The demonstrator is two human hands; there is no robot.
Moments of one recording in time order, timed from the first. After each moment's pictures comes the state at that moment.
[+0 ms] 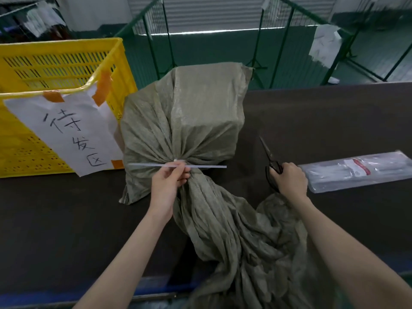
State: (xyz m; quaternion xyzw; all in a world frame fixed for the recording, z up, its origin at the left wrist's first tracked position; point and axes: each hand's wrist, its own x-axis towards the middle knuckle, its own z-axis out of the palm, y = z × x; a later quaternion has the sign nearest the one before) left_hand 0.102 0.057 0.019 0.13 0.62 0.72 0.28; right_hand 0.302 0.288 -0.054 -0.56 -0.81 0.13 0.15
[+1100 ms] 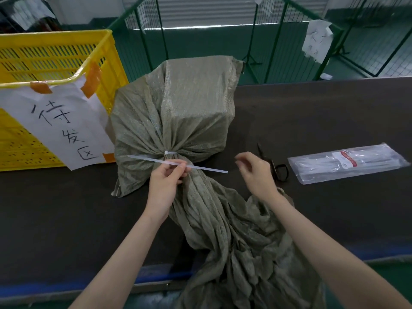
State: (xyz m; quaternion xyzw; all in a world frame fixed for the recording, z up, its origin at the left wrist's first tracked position) left_hand 0.134 0.047 0.031 0.20 0.68 0.65 0.26; right_hand 0.279 0.217 -0.008 -0.33 -0.84 0.32 0.29
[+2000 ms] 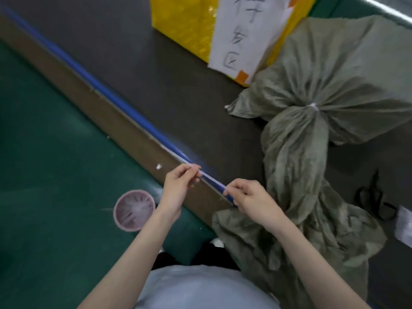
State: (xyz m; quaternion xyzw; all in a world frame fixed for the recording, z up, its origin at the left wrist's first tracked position) left_hand 0.211 -0.184 -0.056 -0.17 0.62 0.75 0.17; right_hand 0.260 -0.009 -0.019 -0.11 -0.82 0.53 -0.20
